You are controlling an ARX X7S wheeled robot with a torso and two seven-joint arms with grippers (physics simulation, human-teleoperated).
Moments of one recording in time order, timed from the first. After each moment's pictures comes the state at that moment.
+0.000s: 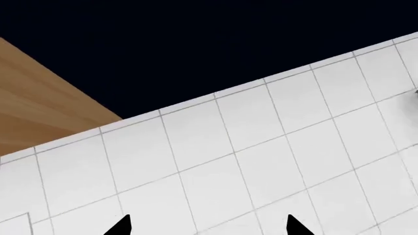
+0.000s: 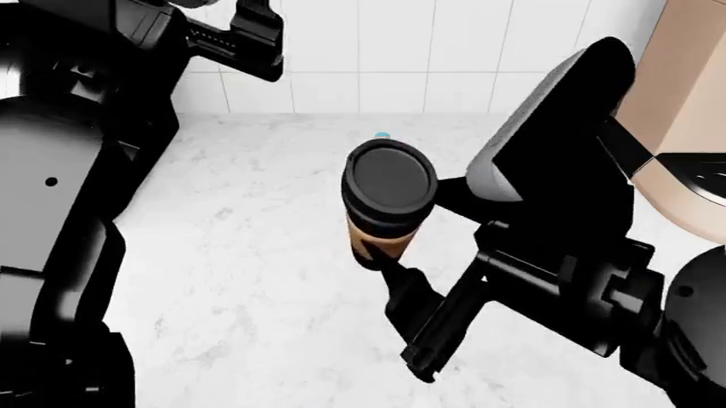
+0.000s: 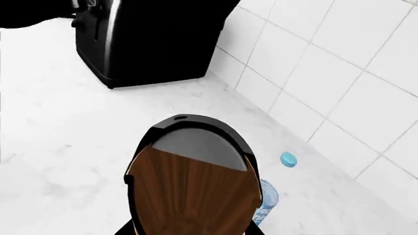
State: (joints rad) left arm -1.09 -0.26 0.17 0.48 -0.15 -1.00 0.13; right arm 1.33 0.70 -0.43 -0.62 2.06 1.30 0.83
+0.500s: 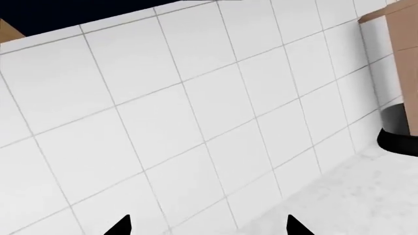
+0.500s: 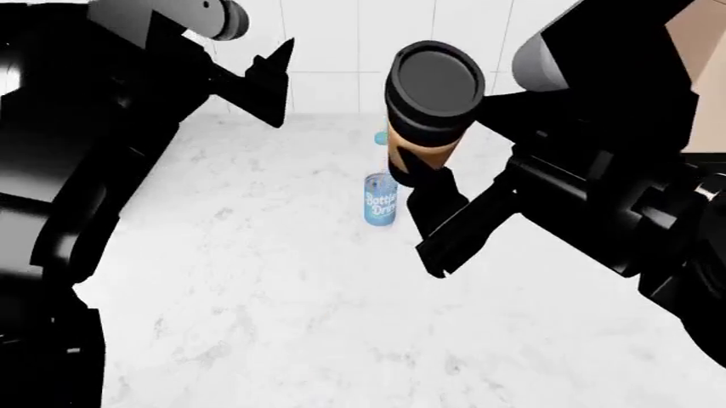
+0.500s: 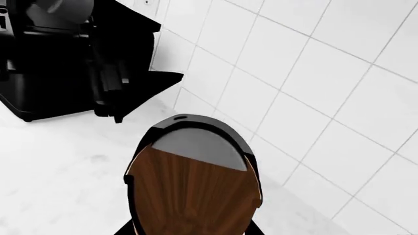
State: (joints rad) left arm -1.13 -0.34 0.21 0.20 -0.25 -0.98 0.35; right arm 1.47 0.70 -0.46 -0.52 1.99 1.29 0.93
